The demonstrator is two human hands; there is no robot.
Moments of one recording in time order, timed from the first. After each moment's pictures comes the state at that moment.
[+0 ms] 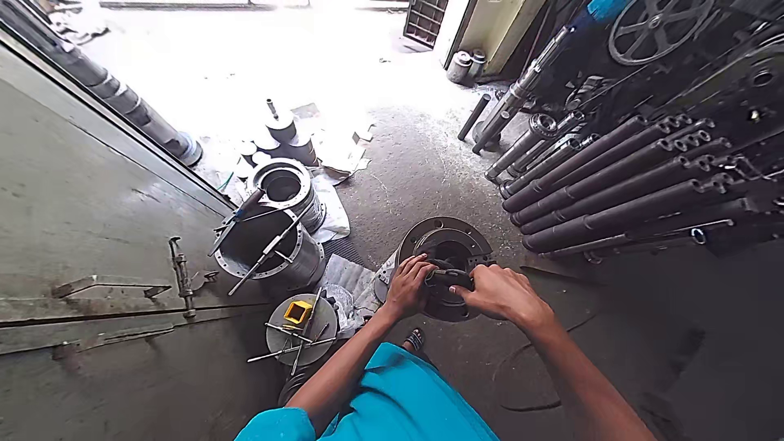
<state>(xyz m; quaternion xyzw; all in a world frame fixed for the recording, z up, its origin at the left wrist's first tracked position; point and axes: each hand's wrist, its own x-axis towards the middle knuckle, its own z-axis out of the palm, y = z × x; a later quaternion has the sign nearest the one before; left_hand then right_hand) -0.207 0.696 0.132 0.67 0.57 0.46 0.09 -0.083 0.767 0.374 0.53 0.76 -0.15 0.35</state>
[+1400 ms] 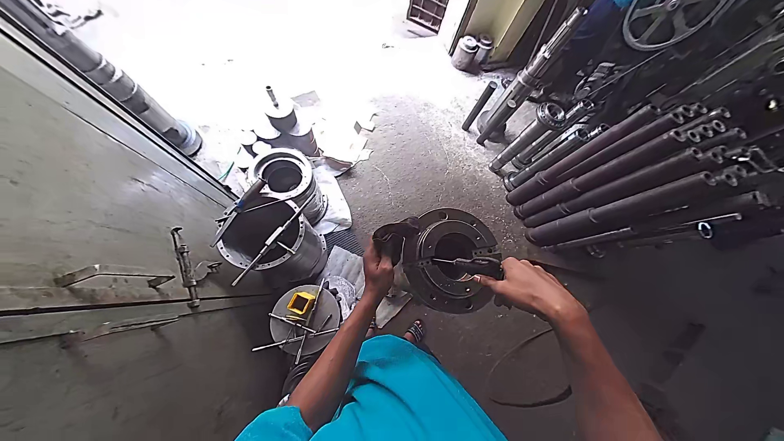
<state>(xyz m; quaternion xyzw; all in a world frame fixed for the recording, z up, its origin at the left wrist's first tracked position) -0.258 0.683 0.176 0.31 0.54 0.73 0.28 -0.043 0.783 0.367 0.59 0.72 -0.22 0.29</state>
